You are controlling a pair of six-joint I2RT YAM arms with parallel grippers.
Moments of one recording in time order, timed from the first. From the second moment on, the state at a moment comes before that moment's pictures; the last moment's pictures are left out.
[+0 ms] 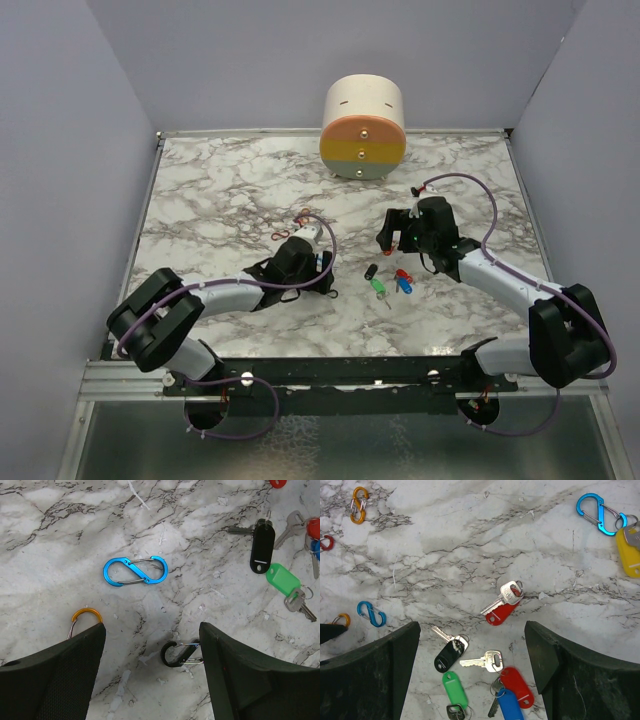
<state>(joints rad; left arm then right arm) -0.79 1.46 0.57 0.21 -0.07 -0.49 0.42 1.33 0.71 -0.01 0.01 0.36</state>
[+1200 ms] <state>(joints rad) -0.79 1.22 0.53 0.06 -0.34 -0.44 0.42 1.33 0.71 -0.02 0.01 0.35</state>
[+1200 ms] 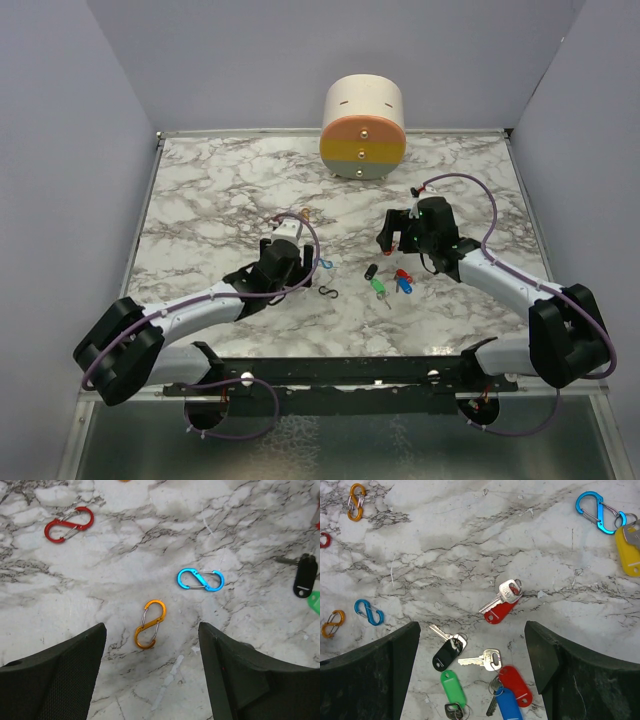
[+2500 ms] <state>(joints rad) -0.79 1.40 0.48 0.19 -0.32 -0.43 0.42 1.33 0.71 -0.02 0.01 0.35</state>
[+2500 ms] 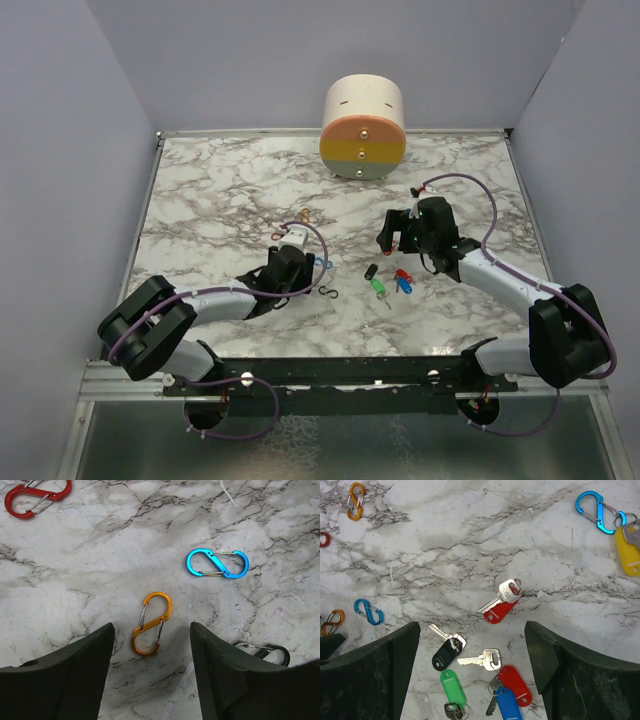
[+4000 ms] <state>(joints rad) -0.83 1.49 0.56 0.14 -0.38 -0.45 0.42 1.33 0.71 -0.02 0.01 0.35</state>
